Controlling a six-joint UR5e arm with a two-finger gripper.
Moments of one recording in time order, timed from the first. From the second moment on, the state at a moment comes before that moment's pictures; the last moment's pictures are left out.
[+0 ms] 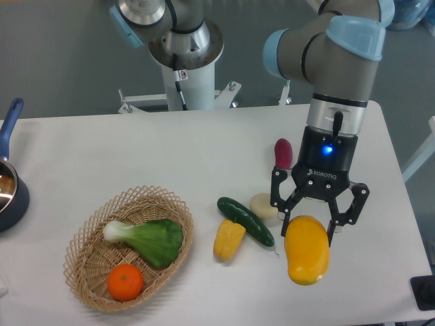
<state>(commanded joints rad) 2.65 -1.93 -1.41 -0.76 0.97 0.74</state>
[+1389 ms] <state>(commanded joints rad) 2.46 -1.87 -1.52 -0.76 1.13 0.54</state>
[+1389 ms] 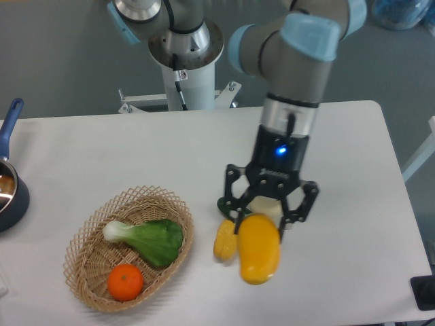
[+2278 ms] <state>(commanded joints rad) 2.25 -1.83 -1.83 -0.77 1.35 0.87</state>
